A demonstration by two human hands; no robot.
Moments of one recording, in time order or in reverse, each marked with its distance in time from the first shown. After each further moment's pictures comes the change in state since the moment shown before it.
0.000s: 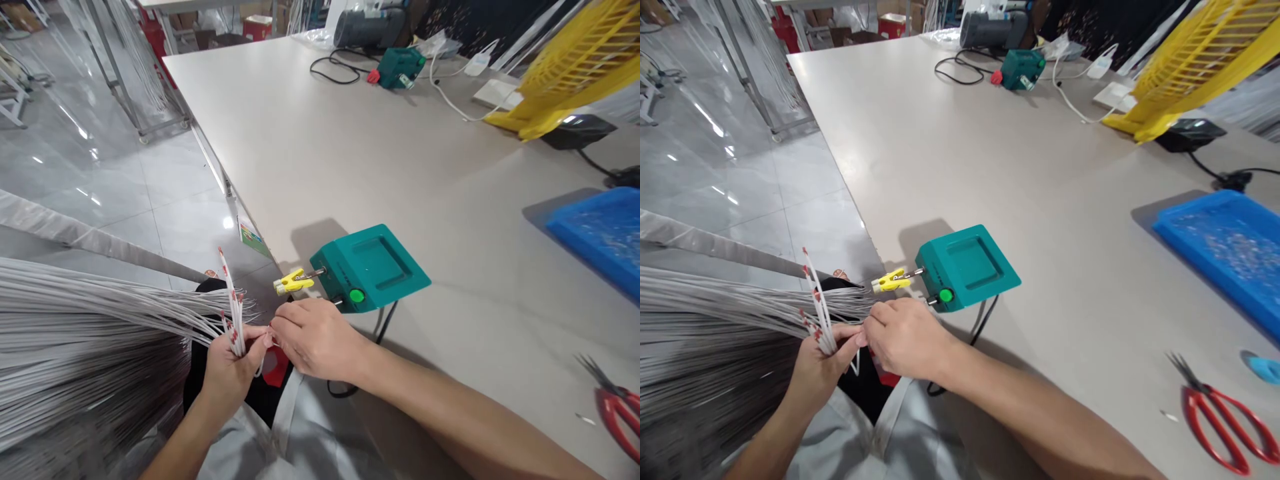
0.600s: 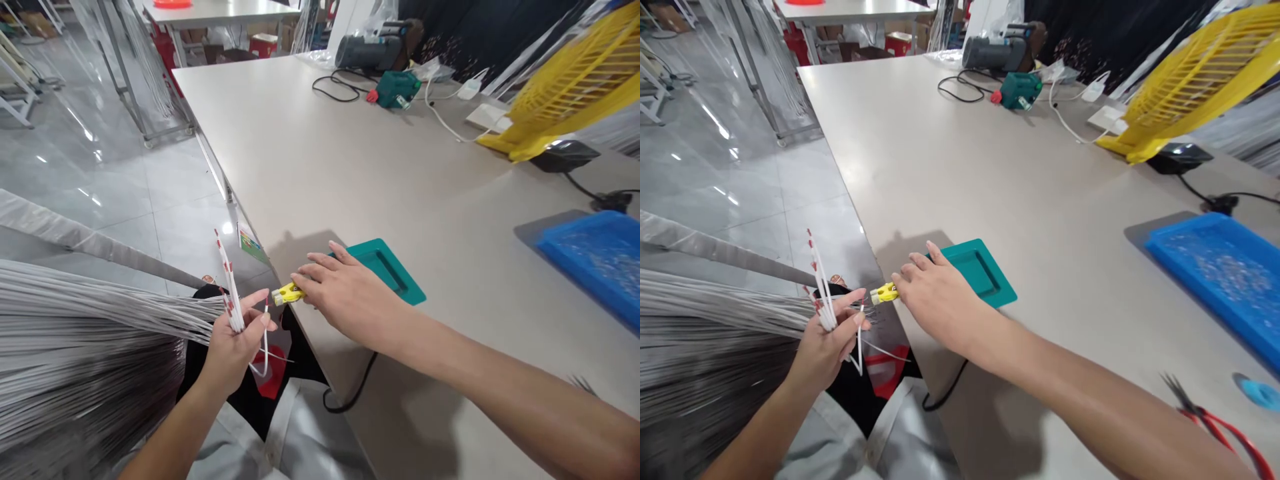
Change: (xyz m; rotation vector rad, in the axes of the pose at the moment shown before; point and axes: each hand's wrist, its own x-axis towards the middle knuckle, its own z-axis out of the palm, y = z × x) left_hand 0.025 0.013 0.011 -0.357 -0.015 -0.064; right_hand 0.020 0.044 -0.058 -0.351 -0.369 0.161
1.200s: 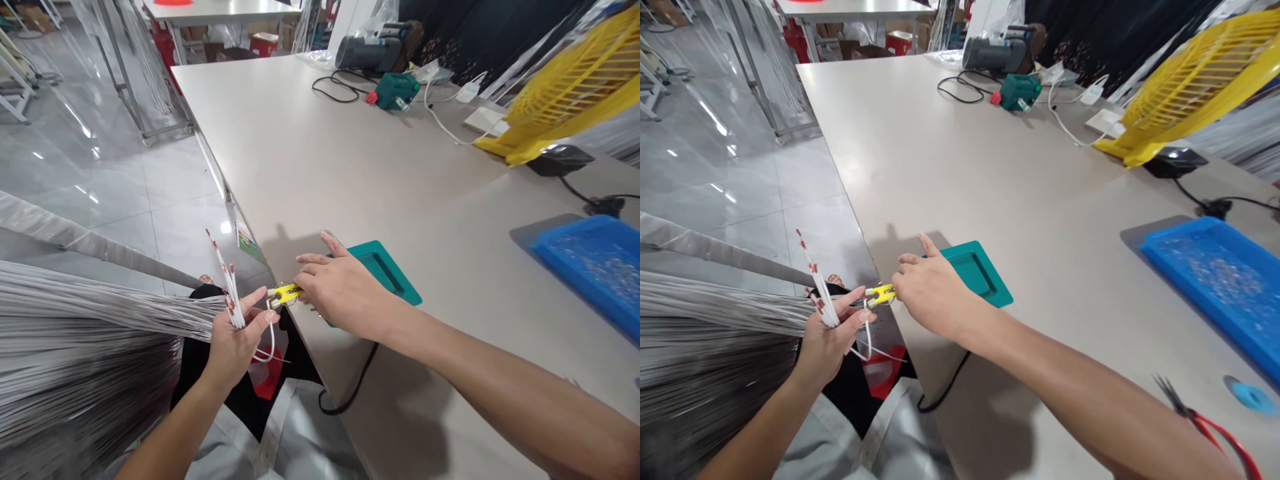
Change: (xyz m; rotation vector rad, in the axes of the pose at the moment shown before) left_hand 0.010 -0.002 0.011 0.020 0.083 -0.009; right_hand 0.009 0.008 0.000 0.059 -0.076 -0.037
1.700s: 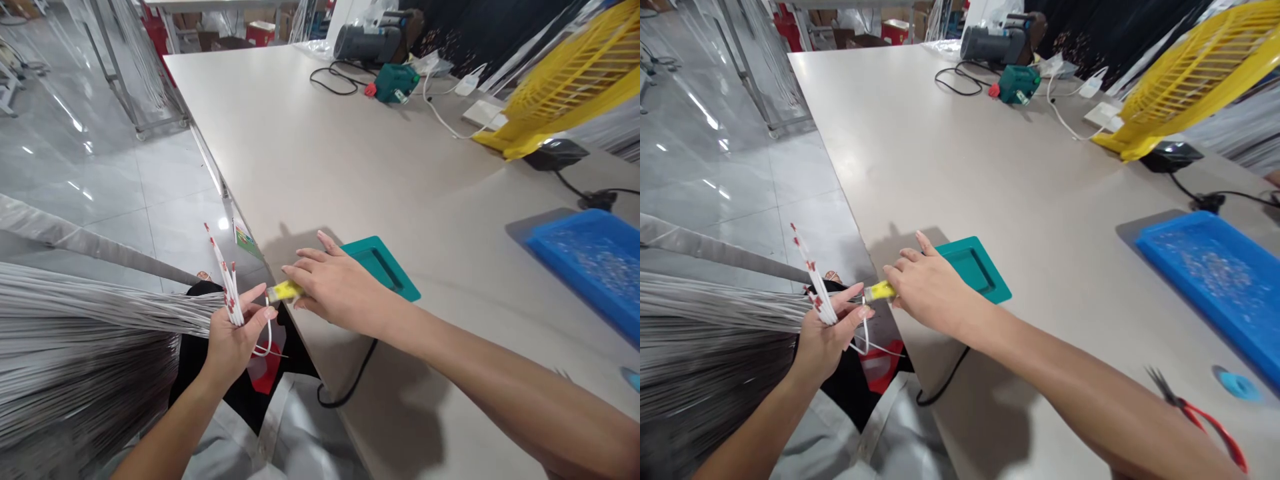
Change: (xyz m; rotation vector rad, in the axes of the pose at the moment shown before) left_hand -0.001 0.003 0.000 0.142 0.047 0.078; right_hand -0.002 -0.003 0.000 0.000 0.000 0.027
